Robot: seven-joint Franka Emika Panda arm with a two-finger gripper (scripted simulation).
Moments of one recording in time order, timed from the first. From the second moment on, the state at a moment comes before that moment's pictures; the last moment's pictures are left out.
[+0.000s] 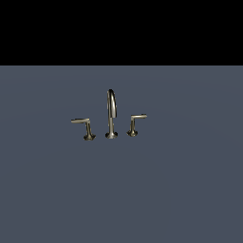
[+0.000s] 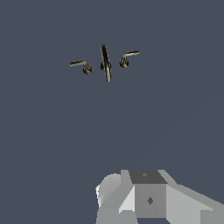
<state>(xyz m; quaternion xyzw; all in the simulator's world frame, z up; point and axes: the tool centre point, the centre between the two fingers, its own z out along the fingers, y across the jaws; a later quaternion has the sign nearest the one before) -0.242 -0.006 0.495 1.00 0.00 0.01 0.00</state>
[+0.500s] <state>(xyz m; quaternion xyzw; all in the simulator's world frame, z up) -0.234 -0.001 0.485 1.00 -0.02 0.01 0.00</state>
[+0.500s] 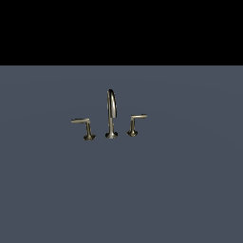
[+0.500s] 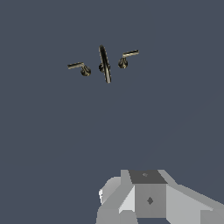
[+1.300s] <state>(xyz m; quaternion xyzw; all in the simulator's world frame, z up) -0.162 0.025 0.403 0.99 -0.16 0.01 0.00</state>
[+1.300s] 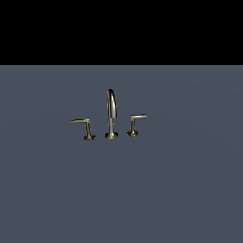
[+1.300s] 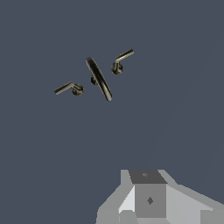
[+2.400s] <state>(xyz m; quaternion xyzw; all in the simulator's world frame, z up) -0.027 0.020 0.258 0.92 -0.40 0.00 0.00</state>
